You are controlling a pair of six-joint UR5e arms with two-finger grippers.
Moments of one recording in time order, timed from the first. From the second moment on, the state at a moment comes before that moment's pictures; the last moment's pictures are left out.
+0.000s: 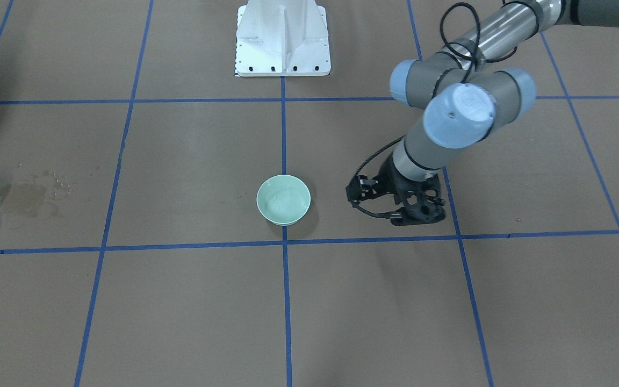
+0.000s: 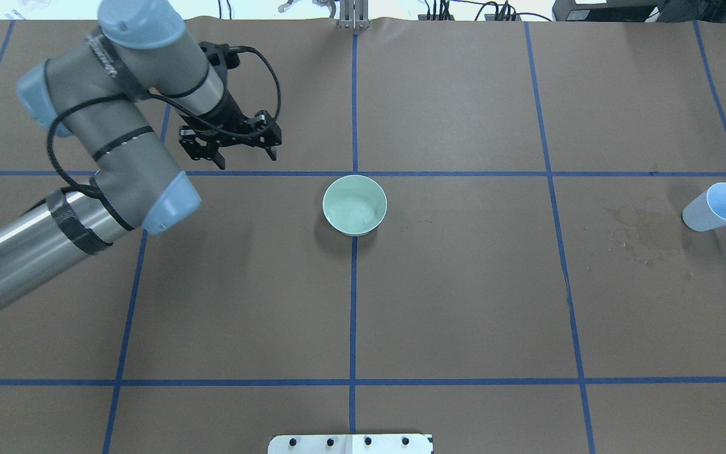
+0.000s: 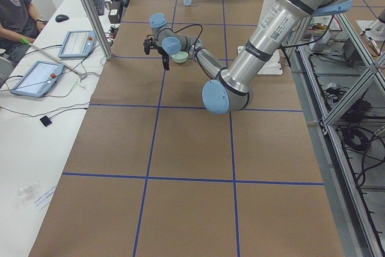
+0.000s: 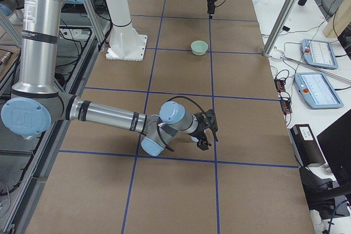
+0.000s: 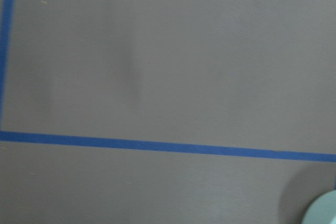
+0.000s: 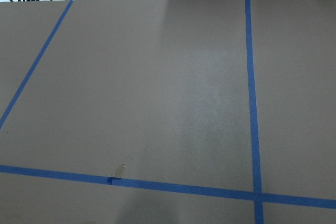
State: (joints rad) left arm -0.77 -2.30 -1.48 -1.73 -2.18 -1.14; right arm 1.49 -1.68 1.48 -0.66 2.31 0.38
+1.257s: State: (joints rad) left arm -0.61 -2.41 -1.31 -1.83 -2.05 -1.20; right arm 1.62 -1.55 1.51 -1.32 2.42 -0.24
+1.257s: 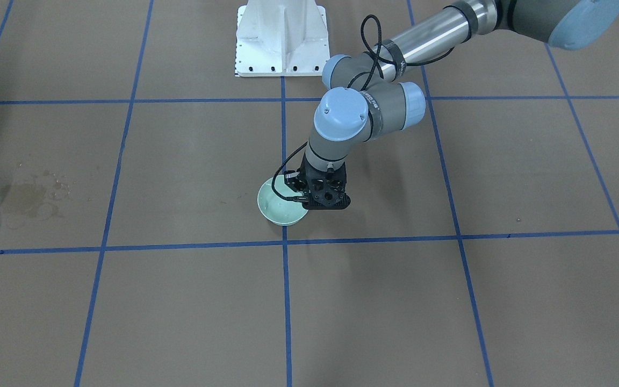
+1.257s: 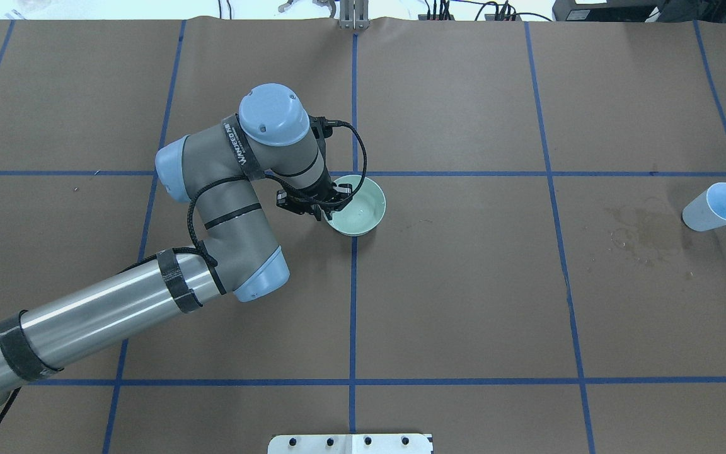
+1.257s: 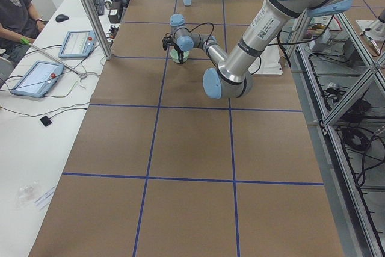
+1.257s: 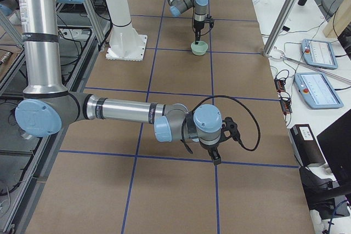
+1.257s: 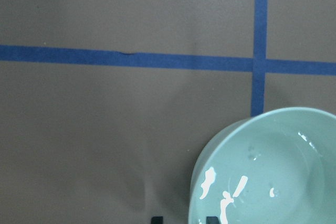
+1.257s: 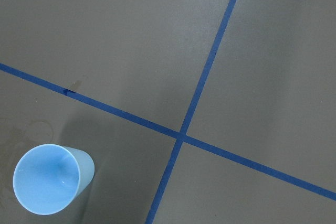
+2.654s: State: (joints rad) left arm -1.02 -1.67 -1.69 -1.82 -2.31 -0.41; right arm 1.62 -1.55 1.55 -1.32 2.42 -0.22
